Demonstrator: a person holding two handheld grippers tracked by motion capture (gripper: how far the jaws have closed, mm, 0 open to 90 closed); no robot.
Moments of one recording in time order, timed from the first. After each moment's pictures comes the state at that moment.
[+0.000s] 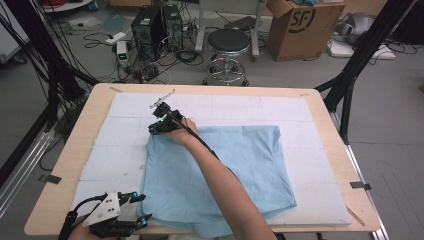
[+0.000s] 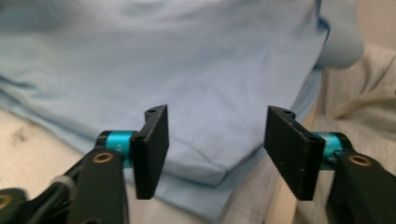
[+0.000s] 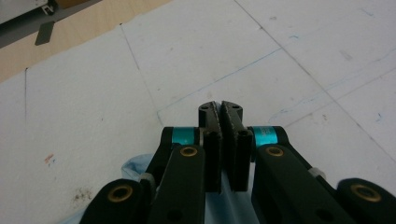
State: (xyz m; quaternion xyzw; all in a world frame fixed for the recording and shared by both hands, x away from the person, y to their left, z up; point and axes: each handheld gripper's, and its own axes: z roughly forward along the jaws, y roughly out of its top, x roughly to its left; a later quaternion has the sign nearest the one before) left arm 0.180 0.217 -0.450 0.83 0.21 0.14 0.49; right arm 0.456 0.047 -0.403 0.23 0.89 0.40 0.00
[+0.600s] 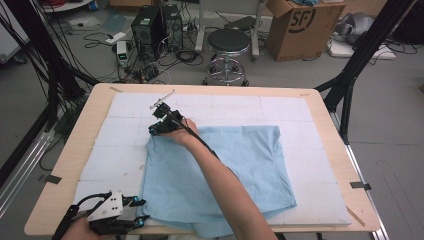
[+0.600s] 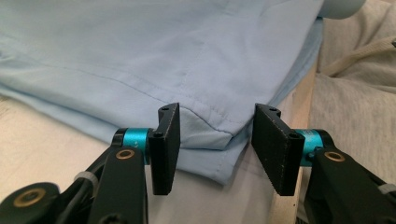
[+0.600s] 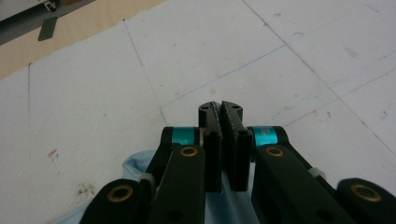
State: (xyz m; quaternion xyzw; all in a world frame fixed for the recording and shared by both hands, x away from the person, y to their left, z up) left arm 0.192 0.224 -0.458 0.87 0.17 0.10 0.46; right arm 0.455 0.046 -0.403 0.23 0.89 0.39 0.00
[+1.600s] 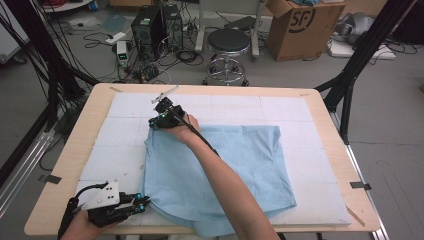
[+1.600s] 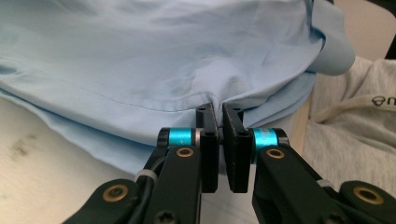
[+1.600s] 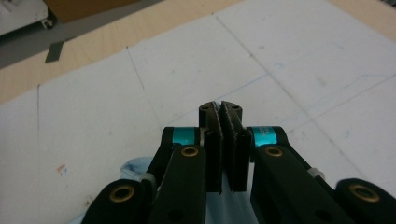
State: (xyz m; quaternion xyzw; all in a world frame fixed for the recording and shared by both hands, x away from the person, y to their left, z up) left arm 0.200 0.223 -0.430 0.83 0.20 0.10 0.51; right arm 0.452 0.038 -0.380 0.23 0.87 0.43 0.03
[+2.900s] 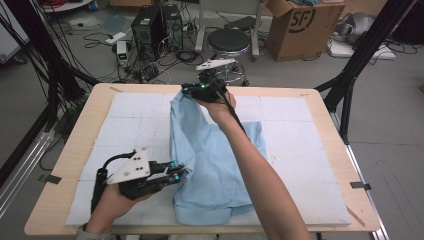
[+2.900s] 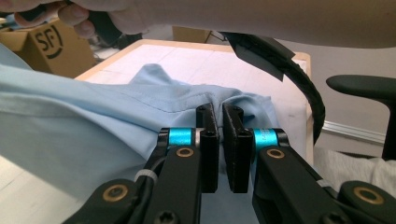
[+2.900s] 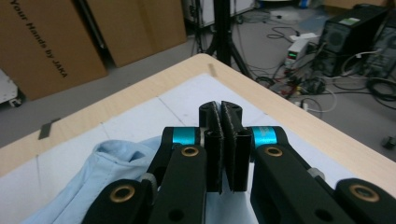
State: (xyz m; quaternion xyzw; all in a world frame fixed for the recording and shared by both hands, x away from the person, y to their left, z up) left arm 0.232 0.124 -0.339 0.79 0.14 0.14 0.58; right arm 0.452 -0.076 -0.286 0.29 0.79 0.52 0.12
